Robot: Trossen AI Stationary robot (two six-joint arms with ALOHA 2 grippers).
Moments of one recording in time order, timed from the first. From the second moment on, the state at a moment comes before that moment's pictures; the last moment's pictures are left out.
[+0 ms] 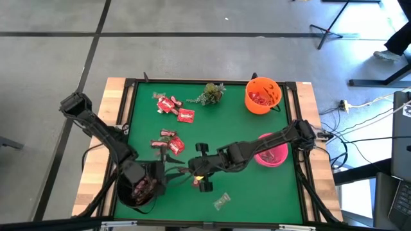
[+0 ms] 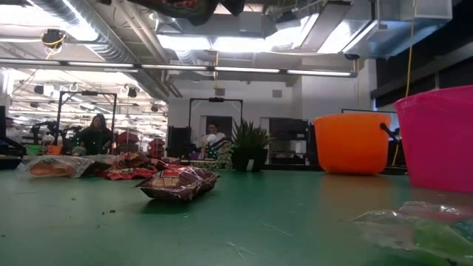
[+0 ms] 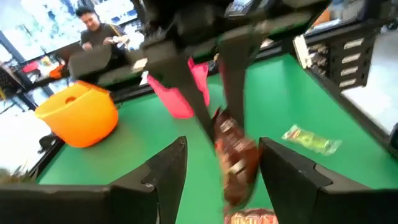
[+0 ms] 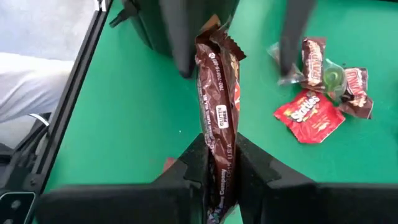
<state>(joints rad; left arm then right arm) -0.73 1.33 0.66 0.34 -0.80 0.05 0.36 2.04 1.87 -0.65 0.14 0.14</state>
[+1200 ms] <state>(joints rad) -0.74 1.29 0.66 0.32 -0.71 0.01 0.36 2.03 1.87 -0.49 0.04 0.07</state>
